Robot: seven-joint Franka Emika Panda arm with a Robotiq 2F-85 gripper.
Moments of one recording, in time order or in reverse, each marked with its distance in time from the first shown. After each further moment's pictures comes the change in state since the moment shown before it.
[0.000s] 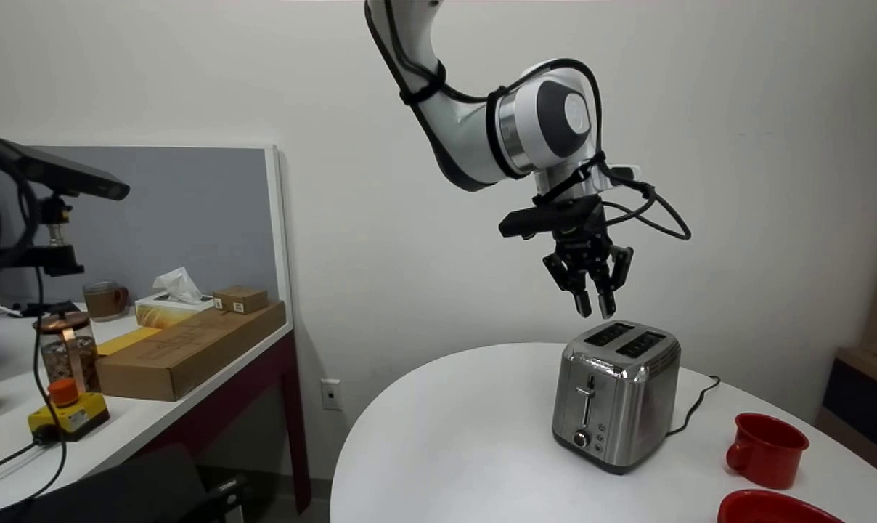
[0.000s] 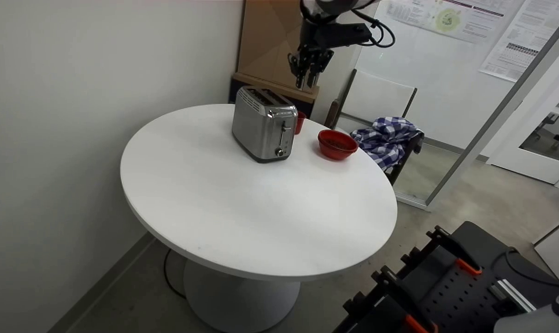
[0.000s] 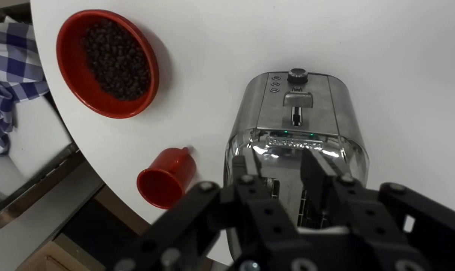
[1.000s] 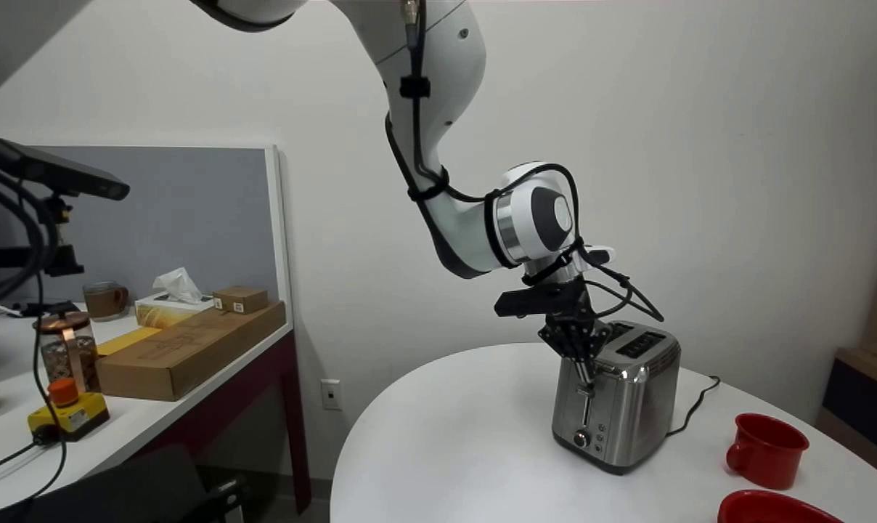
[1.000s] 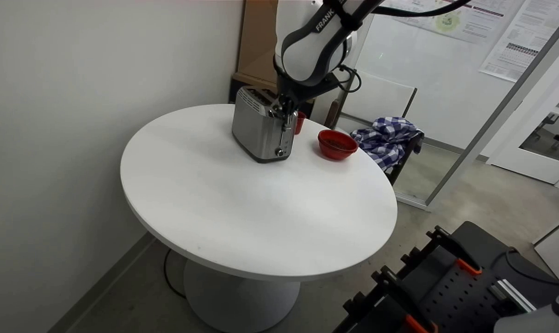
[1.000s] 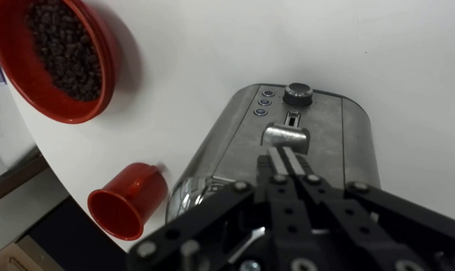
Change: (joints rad) arm 0.138 0.281 -0.125 0.102 -0.066 0.154 0.076
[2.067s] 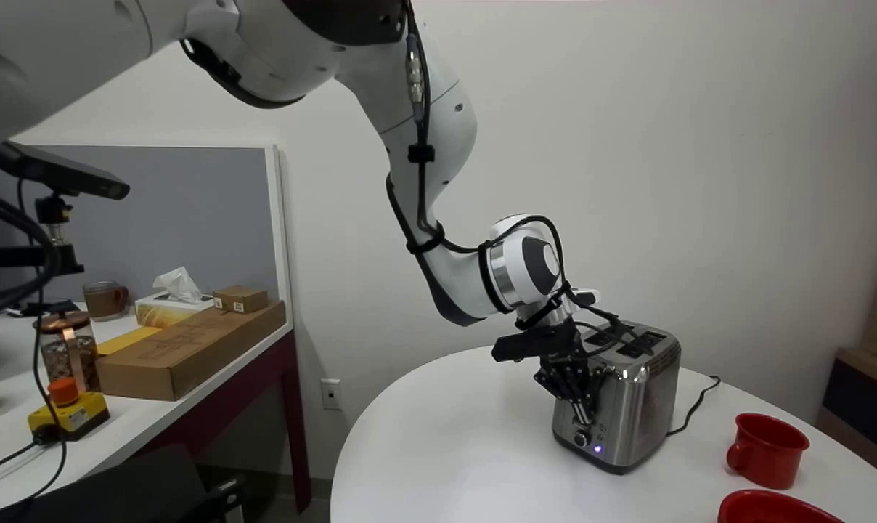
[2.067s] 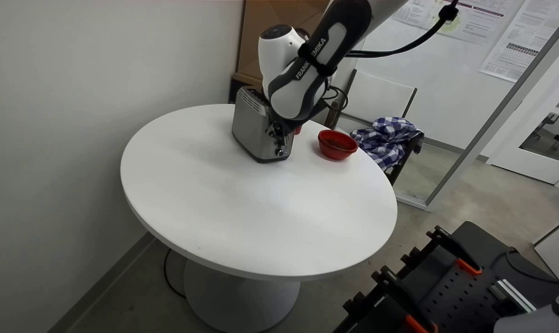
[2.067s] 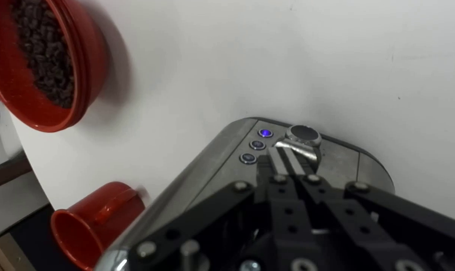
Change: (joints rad) arm 0.112 0.197 -0.108 0.104 -0.019 0.003 0.000
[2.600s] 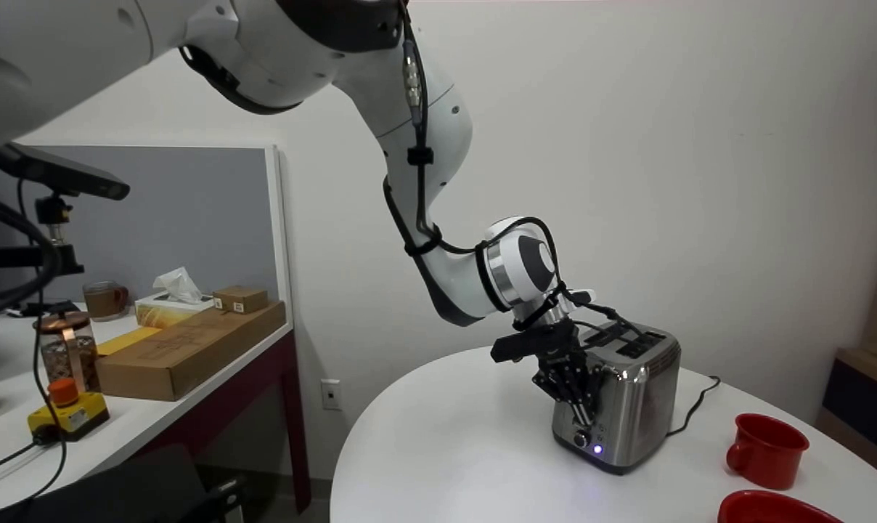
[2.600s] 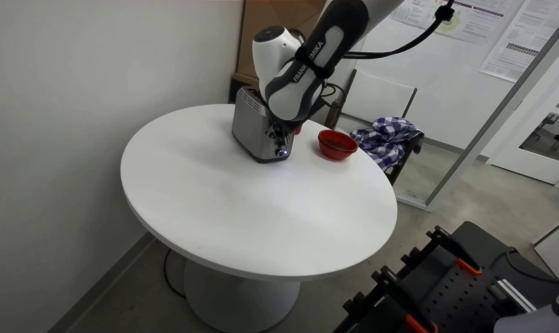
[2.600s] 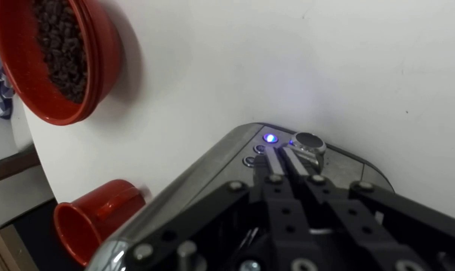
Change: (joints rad) arm 0.024 0.012 -0.013 0.023 -0.033 -0.058 -0.007
